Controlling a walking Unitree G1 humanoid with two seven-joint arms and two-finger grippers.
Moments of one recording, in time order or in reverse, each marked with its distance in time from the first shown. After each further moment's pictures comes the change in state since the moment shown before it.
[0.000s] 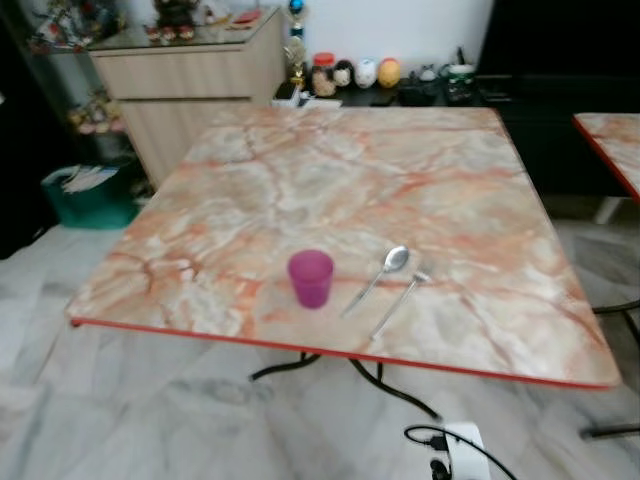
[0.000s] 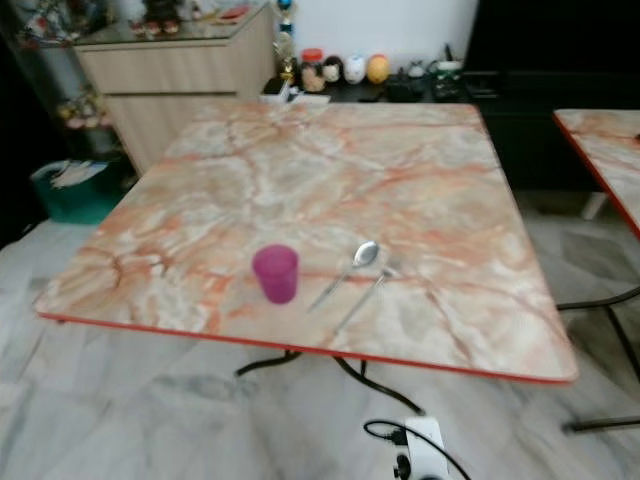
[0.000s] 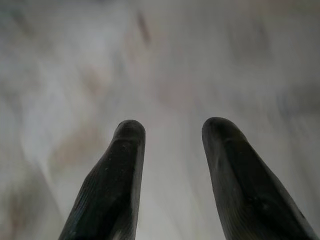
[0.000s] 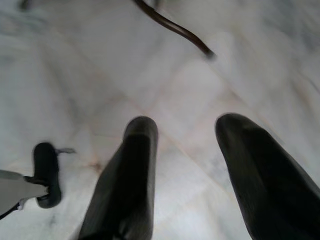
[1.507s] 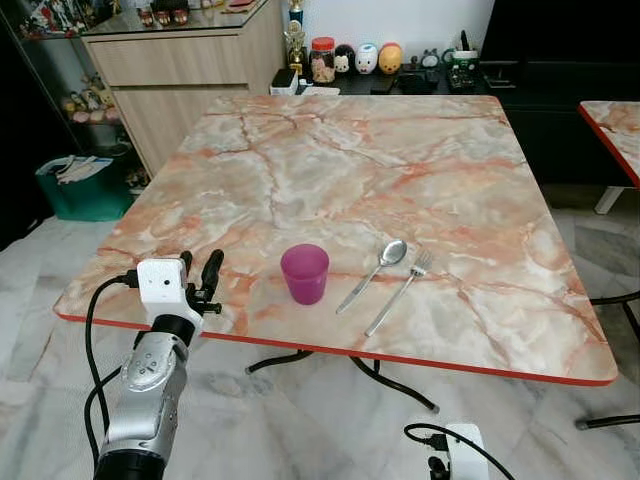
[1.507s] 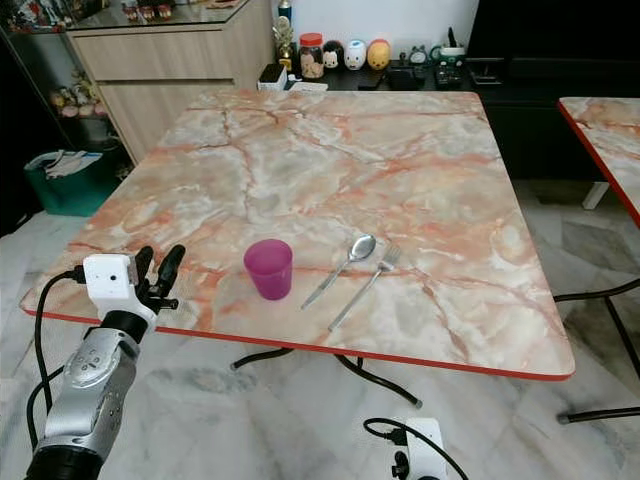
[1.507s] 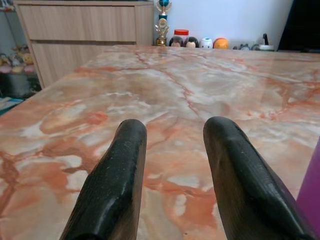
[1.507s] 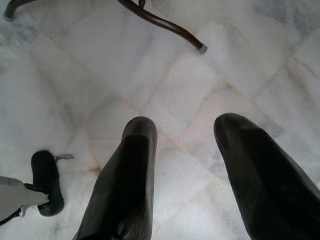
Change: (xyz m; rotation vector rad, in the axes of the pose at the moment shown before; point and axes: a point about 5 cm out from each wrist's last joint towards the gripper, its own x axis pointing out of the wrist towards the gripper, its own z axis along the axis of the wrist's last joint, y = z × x) left arm 0.009 -0.100 0.214 -0.284 -0.550 -0.596; right arm -0.001 -0.003 -0.001 0.038 -0.023 -0.021
